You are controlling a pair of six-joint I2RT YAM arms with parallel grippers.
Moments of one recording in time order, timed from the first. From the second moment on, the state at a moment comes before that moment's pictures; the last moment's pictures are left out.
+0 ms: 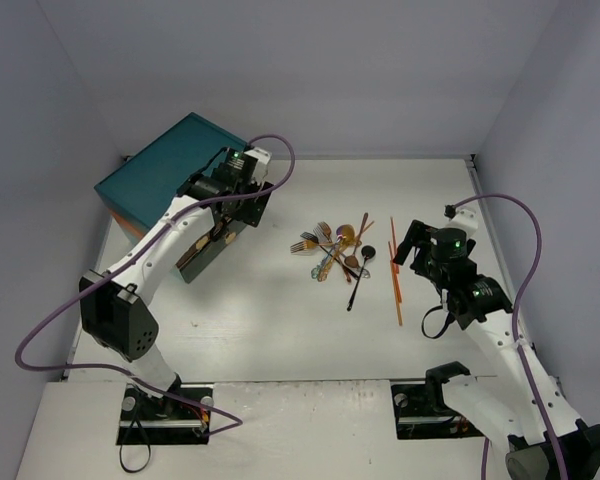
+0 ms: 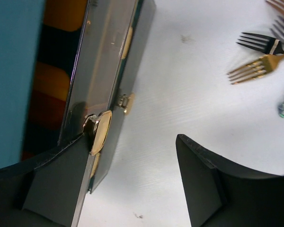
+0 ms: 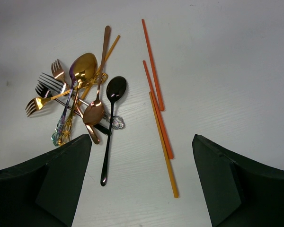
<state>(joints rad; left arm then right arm) -0.49 1.66 1.64 -0.84 -0.24 0.01 0.28 0.84 0.78 -0.53 0.29 0.49</state>
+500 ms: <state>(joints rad) -0.63 1.63 1.65 -0.91 -0.11 -0.09 0.28 0.88 0.78 -0.53 0.29 0.49</state>
